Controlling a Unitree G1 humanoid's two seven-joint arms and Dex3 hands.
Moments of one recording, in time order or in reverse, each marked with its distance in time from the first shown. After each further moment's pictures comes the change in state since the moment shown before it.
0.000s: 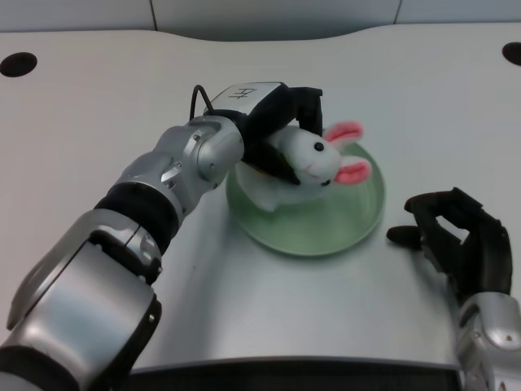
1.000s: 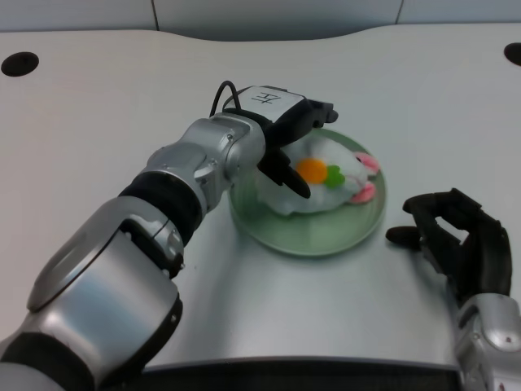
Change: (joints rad) left arm -0.071 -0.048 -0.137 0.056 0.133 0.106 -0.027; right arm 0.007 0.006 -0.002 -0.013 -0.003 -0.001 0.001
